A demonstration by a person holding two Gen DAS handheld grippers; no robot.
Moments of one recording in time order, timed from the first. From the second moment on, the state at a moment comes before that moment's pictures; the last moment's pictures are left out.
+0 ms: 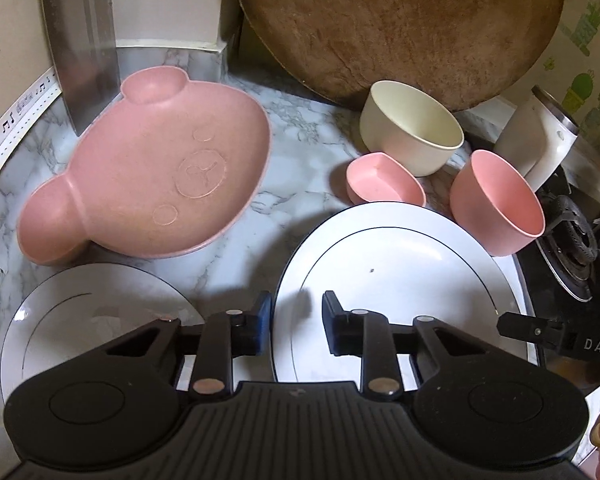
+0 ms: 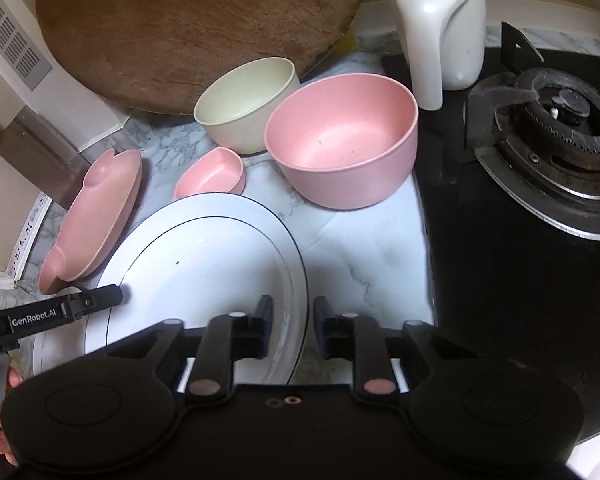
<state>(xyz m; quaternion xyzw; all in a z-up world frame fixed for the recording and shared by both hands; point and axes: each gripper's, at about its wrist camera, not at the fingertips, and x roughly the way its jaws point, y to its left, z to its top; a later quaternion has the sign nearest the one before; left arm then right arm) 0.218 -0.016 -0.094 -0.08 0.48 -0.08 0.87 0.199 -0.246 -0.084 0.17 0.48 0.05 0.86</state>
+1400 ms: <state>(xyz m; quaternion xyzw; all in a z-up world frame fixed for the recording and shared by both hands) 0.141 -0.071 -0.092 -0.05 0.49 -0.14 0.86 0.118 -0.299 -0.078 0.14 0.48 0.02 0.86</state>
